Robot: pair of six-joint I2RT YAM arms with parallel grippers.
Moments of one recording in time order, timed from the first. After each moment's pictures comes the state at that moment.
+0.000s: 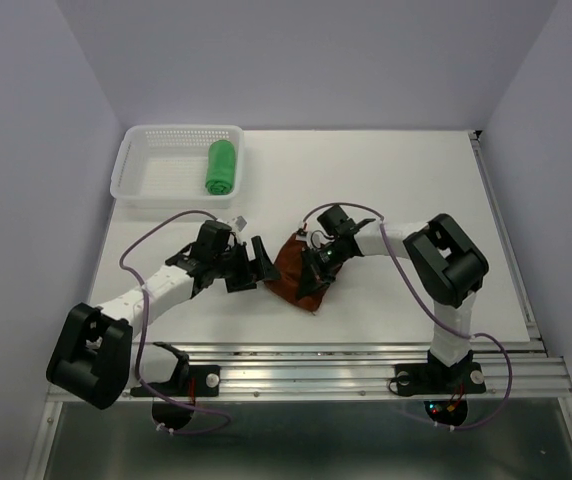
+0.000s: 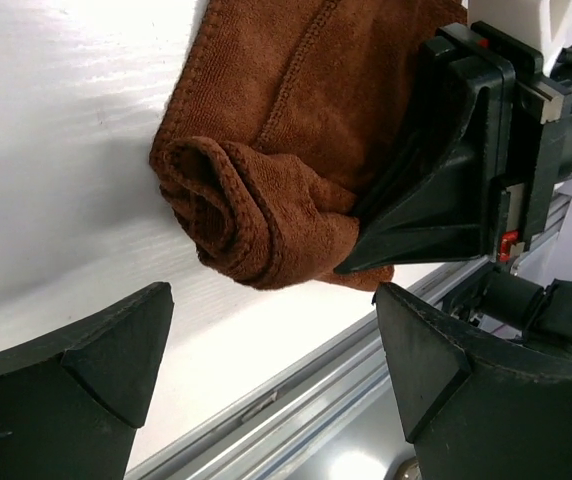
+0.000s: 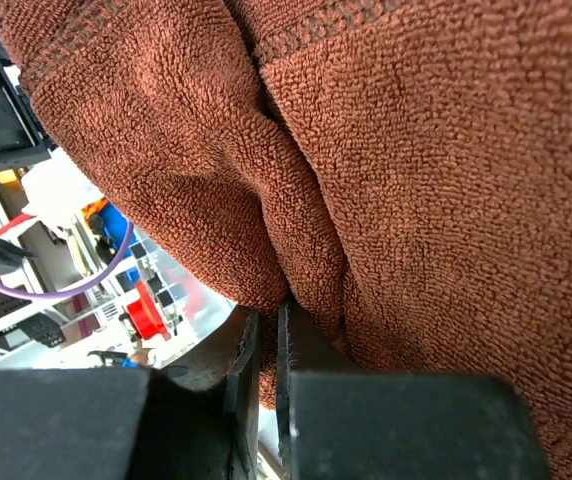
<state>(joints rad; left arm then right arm) -0.45 1.21 0.59 -0.22 0.41 -0.73 0.61 1.95 1.09 -0.34 -0.92 0.41</state>
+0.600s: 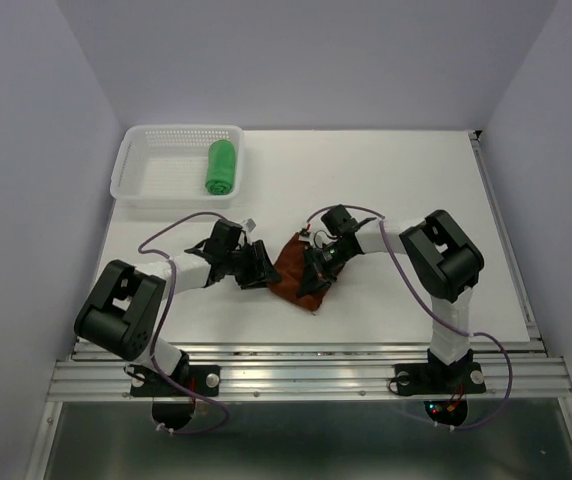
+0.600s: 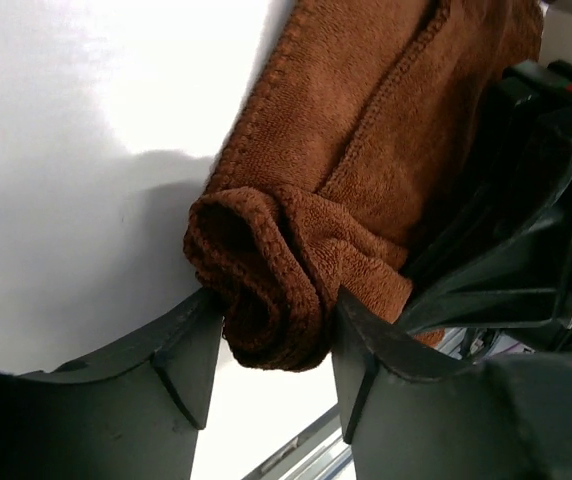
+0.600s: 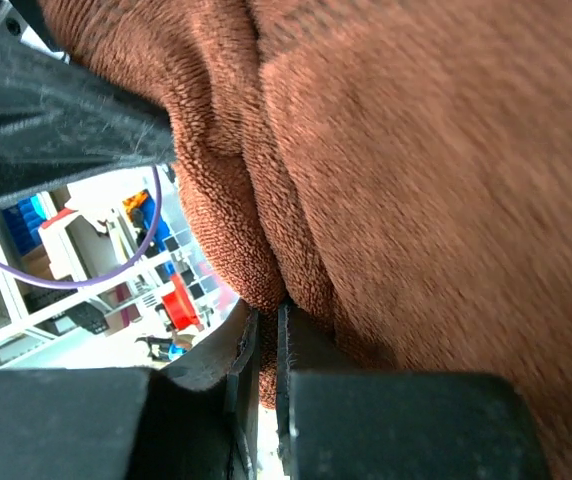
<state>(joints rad) -0.45 1.48 0.60 -0.03 0.43 -0.72 0.58 2.00 1.10 -0.35 -0.95 0.41</state>
